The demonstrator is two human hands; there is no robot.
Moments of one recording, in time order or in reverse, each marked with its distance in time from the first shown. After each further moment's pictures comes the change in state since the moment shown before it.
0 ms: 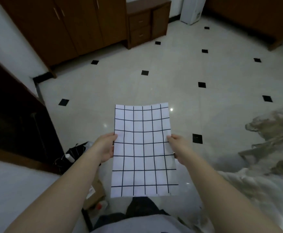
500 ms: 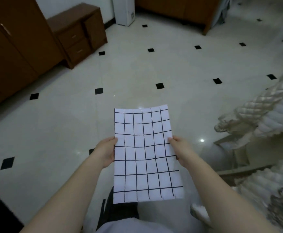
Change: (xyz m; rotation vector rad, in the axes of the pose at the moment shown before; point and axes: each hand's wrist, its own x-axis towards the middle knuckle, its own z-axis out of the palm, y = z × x) left_hand 0.149 0.154 0.206 0.301 -0.265 -0.039; right_hand 0.144 -0.080 -0.130 0.210 0.283 0.030
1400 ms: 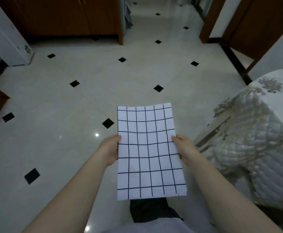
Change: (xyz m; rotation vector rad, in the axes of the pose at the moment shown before) left_hand 0.316 0.317 0.359 0.428 -0.421 -0.027; right_hand 0.312 -0.186 -0.201 0.363 0.522 0.169
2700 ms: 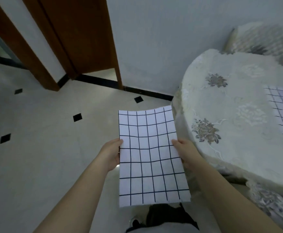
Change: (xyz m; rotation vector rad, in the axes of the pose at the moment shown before) left_hand 0.376 0.385 0.650 0.890 -0.828 -0.056; right_hand 0.396 -0.228 -0.325 0.621 0.883 0.307
